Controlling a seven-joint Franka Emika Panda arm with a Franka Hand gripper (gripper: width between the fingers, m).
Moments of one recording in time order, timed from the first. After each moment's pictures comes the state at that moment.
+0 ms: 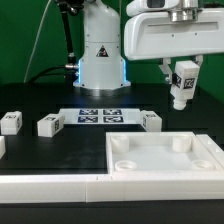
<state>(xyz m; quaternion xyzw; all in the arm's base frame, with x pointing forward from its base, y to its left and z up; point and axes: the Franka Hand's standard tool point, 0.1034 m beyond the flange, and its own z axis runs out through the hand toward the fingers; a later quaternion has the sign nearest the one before) 0.482 0.118 0.118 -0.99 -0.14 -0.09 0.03</state>
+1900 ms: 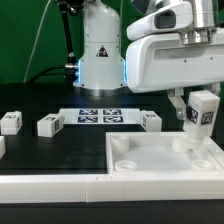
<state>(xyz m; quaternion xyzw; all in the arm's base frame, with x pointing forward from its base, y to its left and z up) 0.606 0.108 0.093 -0.98 -0.16 -0.14 0.03</state>
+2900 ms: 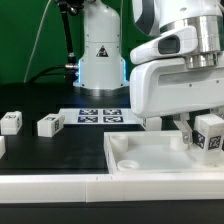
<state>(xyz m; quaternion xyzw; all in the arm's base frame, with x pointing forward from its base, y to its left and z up) 0.616 0.116 0.062 -0.97 -0.16 -0.16 0.04</state>
